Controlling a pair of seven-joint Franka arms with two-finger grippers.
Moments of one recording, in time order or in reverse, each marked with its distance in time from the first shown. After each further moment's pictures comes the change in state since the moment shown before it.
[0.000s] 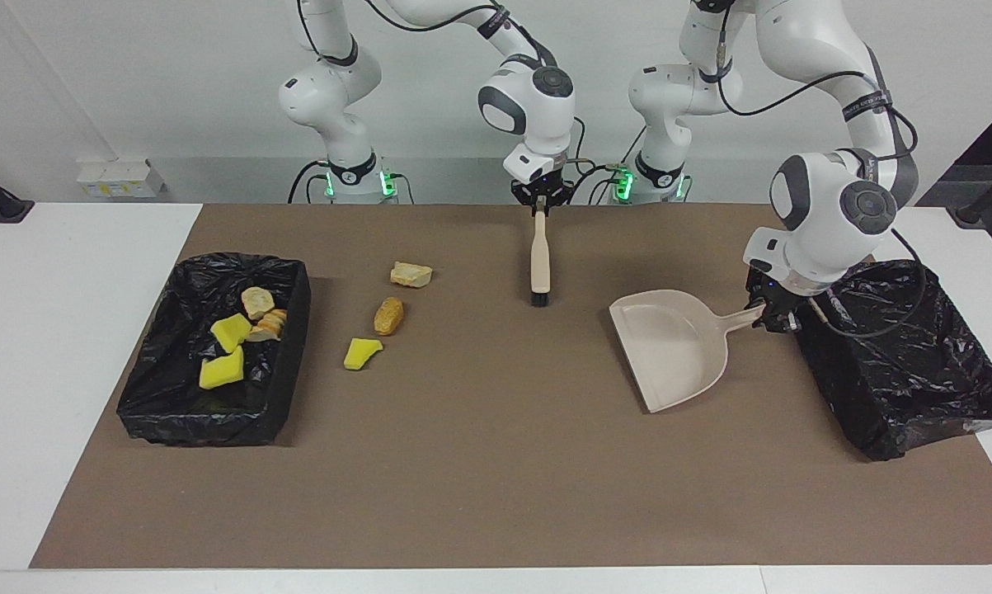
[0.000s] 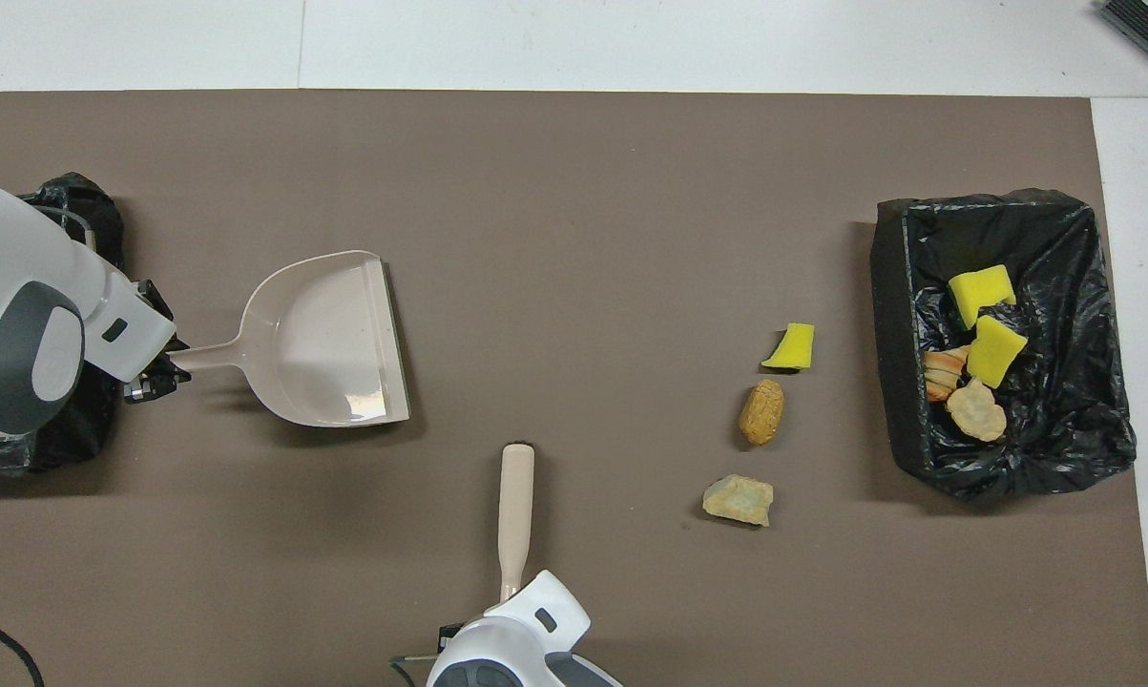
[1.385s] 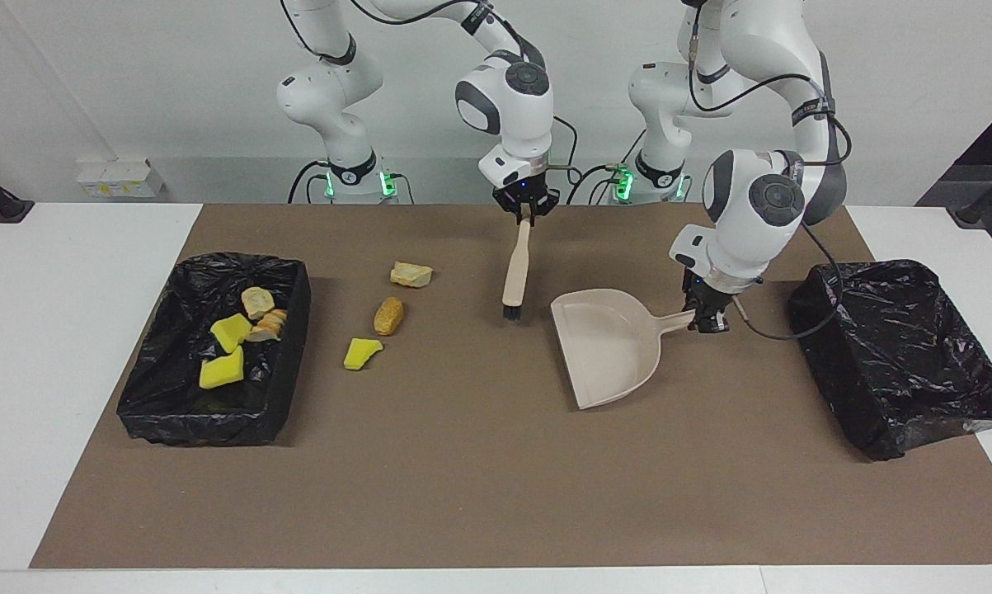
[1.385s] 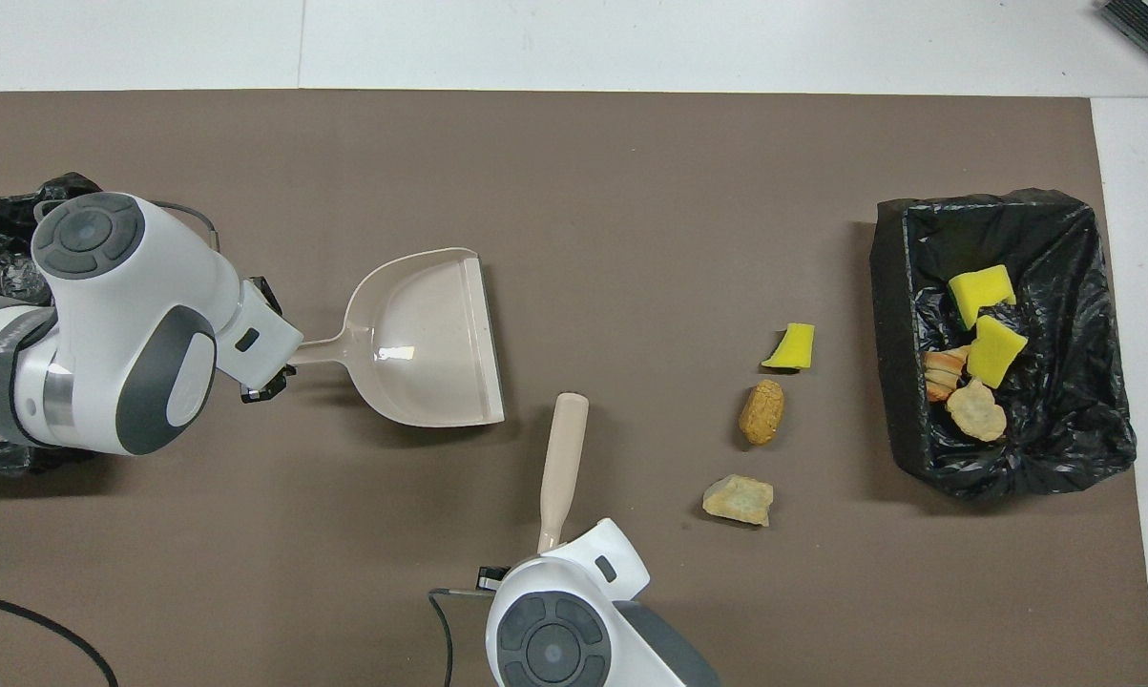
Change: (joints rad) left arm -0.177 -0.015 -0.020 -0.030 -0.046 0.091 -0.117; right arm -0.118 -0.086 -0.020 0.010 -0.001 -0.077 0.000
